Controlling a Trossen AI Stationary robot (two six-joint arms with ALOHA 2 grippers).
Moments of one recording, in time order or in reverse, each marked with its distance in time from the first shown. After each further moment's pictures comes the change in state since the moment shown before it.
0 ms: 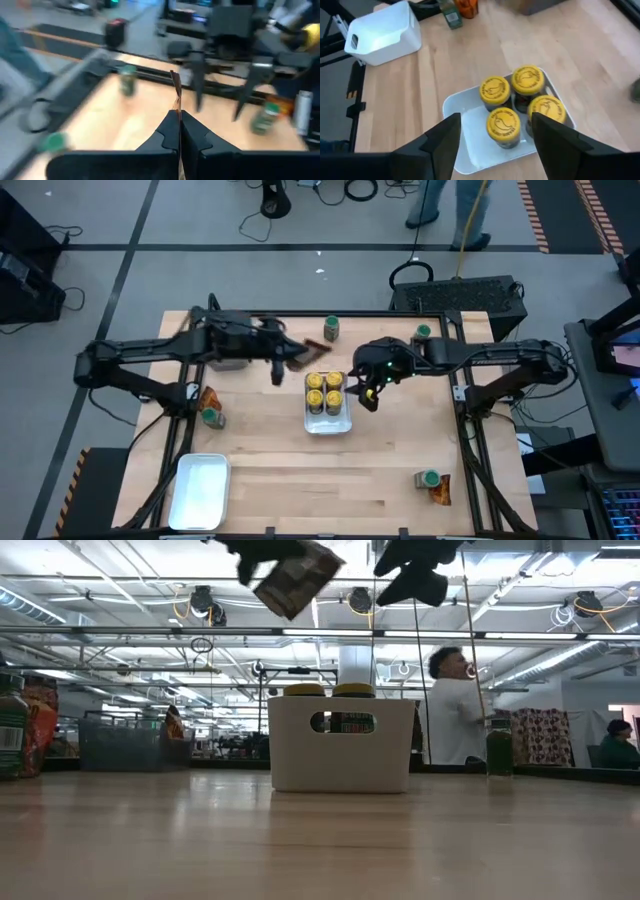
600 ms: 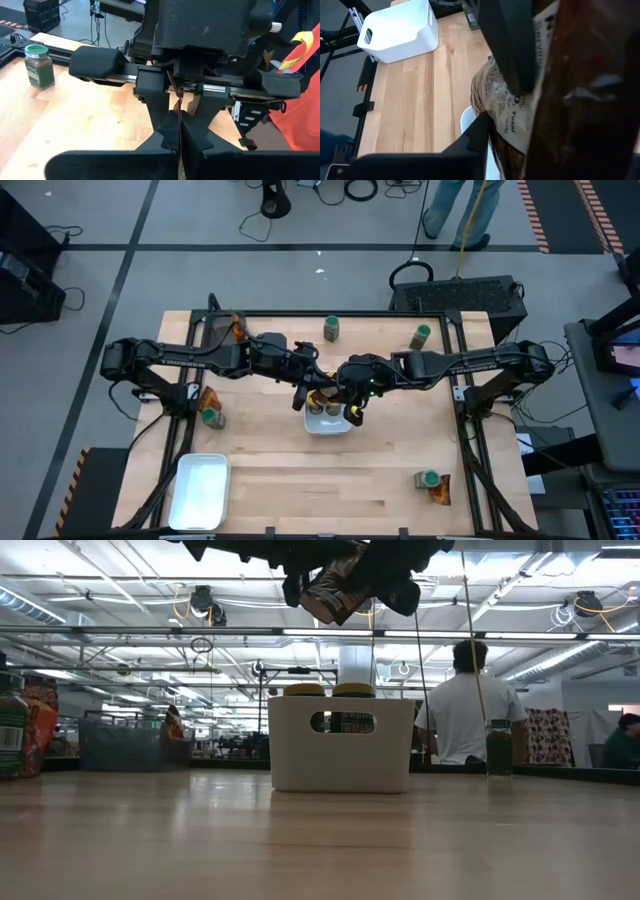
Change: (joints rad) left arm -0.096 0.273 -0.001 0.284 0.222 -0.122; right arm 0.075 0.136 0.000 0.175 -0.009 -0.025
